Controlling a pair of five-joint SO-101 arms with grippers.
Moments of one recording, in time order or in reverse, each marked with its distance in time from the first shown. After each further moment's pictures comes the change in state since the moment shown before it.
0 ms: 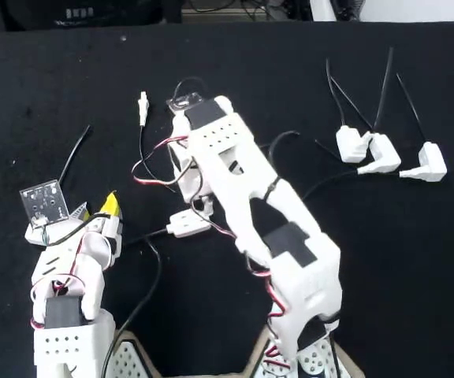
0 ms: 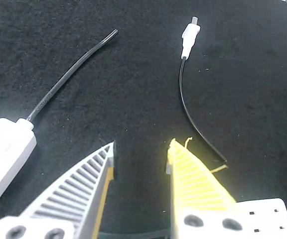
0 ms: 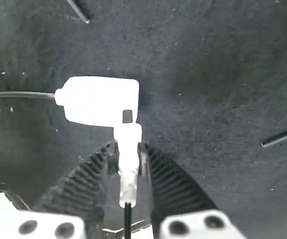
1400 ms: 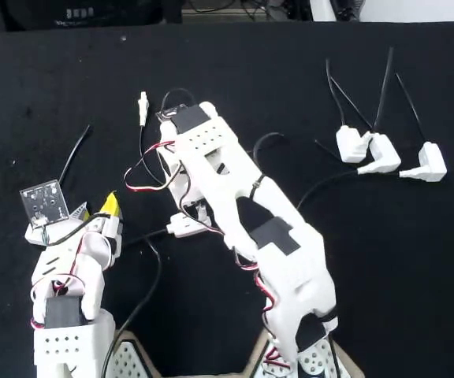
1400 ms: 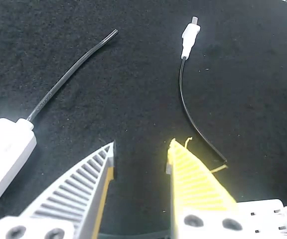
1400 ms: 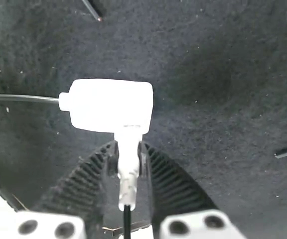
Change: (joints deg) left arm 0.0 0.0 0.0 0.0 0.0; right arm -1.8 8.2 -3.6 0.3 1.0
